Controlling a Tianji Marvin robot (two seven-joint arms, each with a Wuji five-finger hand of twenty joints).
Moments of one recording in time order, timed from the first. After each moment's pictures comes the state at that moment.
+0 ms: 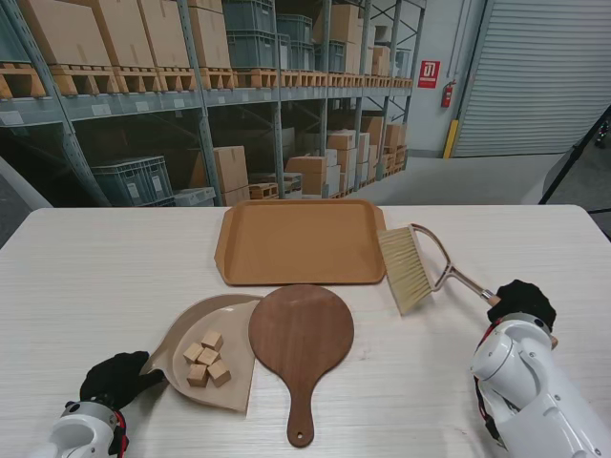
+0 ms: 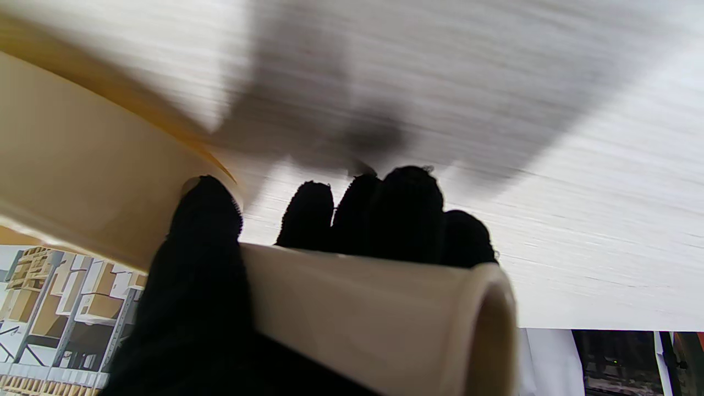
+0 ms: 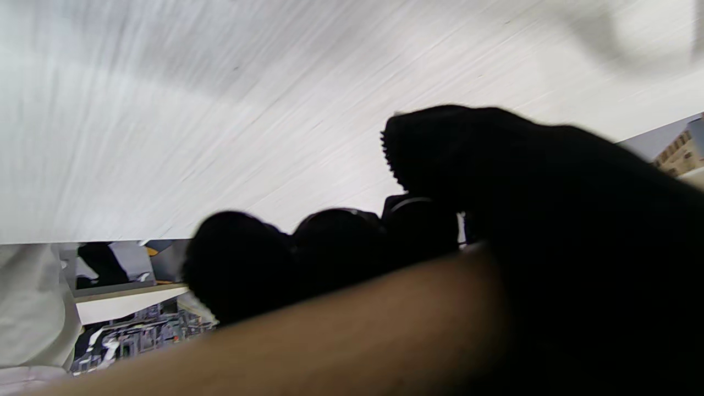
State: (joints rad) left arm 2.03 -1.09 -1.52 -1.76 0.91 0.18 0.06; right arm -1.56 -1.16 1.41 -1.50 -0.75 0.68 -0.21; left_hand 1.11 -0.15 -0.10 -0.02 0.74 0.40 0.92 0.57 1.19 0.33 -0.24 0.73 1.05 0.31 1.21 0.54 0.52 0.41 1.39 0.70; right_hand 0.82 -1.14 1.11 0.37 1.18 -0.20 1.09 1.03 1.36 0.00 1.13 0.81 1.25 0.07 1.45 0.45 1.07 0.25 1.70 0.15
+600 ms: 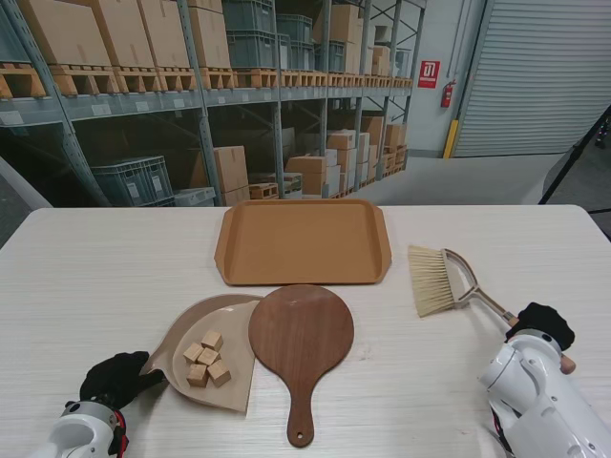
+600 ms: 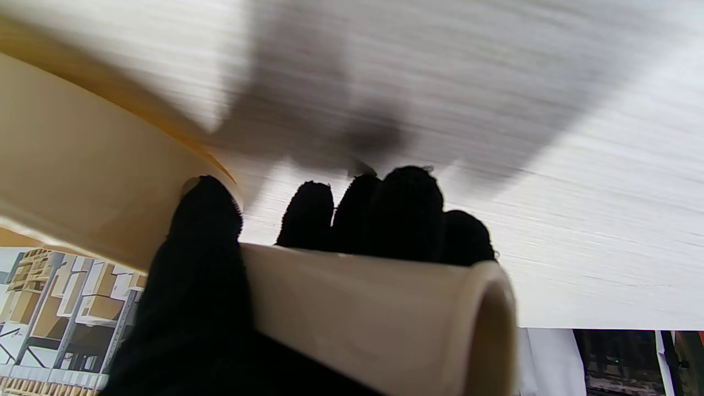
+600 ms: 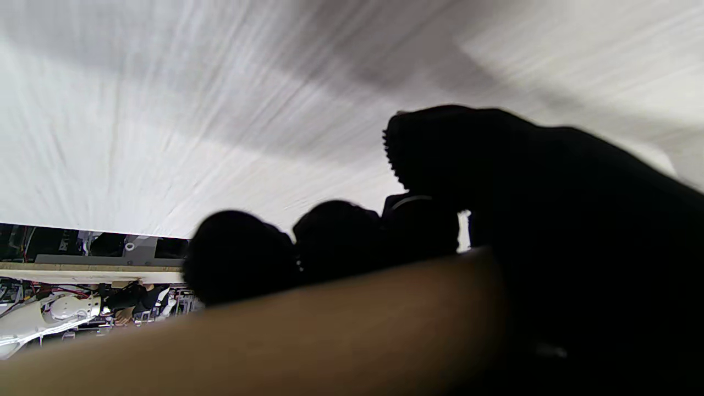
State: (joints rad) left arm 2.03 -1.09 -1.52 -1.76 0.91 0.18 0.06; right arm -1.52 -1.14 1.39 -1.32 -0.80 0.76 -0.21; left_hand 1.11 -0.15 -0.10 -0.02 0.74 0.40 0.92 0.57 1.19 0.33 -0.24 0.74 1.05 0.31 1.21 0.54 0.52 0.41 1.39 0.70; right_hand 0.82 -1.13 1.11 0.35 1.18 -0.22 1.10 1.03 1.36 0.00 1.12 0.81 1.25 0.07 1.43 0.44 1.07 0.25 1.70 0.15
